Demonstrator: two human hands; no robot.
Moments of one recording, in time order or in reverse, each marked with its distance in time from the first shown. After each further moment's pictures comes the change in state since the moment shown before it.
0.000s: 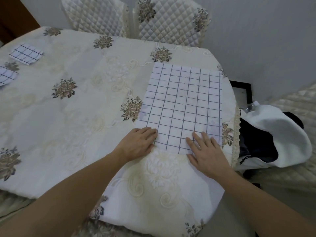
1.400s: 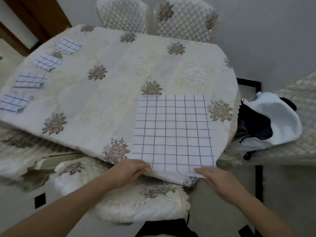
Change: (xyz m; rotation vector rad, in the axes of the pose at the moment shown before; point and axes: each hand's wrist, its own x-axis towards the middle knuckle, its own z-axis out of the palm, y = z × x) left_hand -0.210 0.137 -0.078 -0.580 -0.226 -0.235; right_hand -0.199 -0.052 -0.006 0.514 -0.121 -0.132
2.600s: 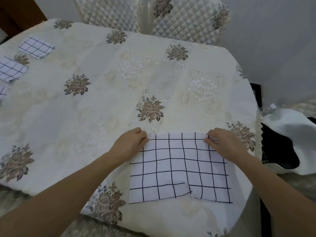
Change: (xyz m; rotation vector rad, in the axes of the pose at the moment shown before) left_hand 0.191 -0.140 -0.079 0.141 0.309 -0.079; right_hand 0.246 0.057 -0.092 -0.043 0.145 0.242
